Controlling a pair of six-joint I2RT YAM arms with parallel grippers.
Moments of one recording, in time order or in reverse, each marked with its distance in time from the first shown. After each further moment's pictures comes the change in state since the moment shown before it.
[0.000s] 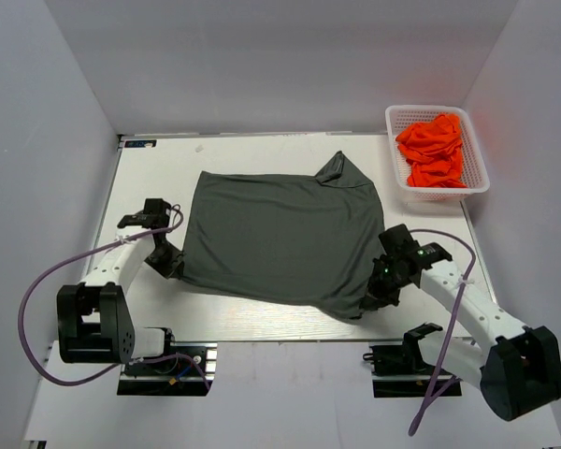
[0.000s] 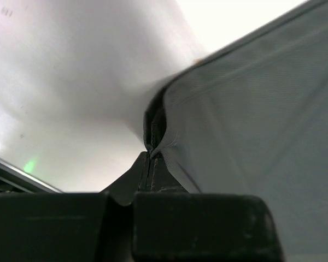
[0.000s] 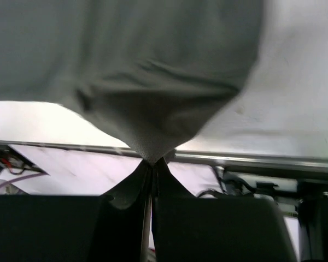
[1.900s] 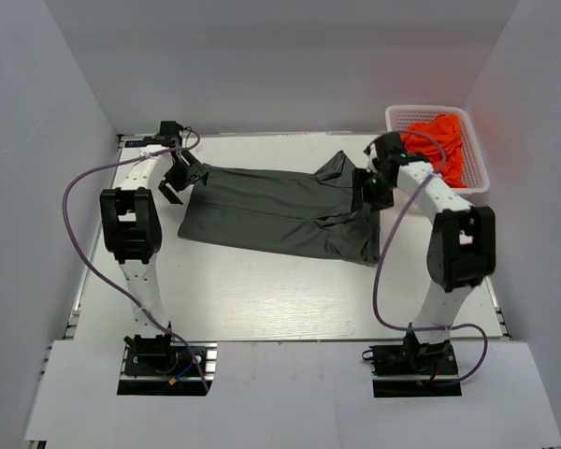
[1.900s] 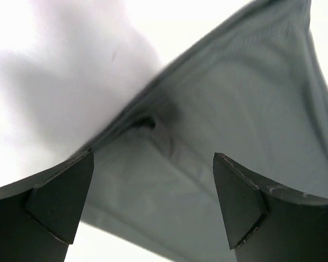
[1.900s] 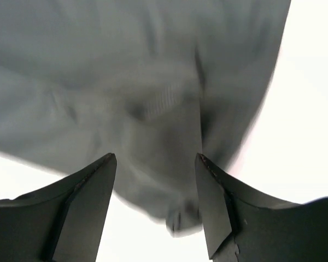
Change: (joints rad) left arm -0.003 0.860 1.052 0.042 0.039 0.187; right arm -0.200 0.914 0.983 0.159 0.103 -0.615
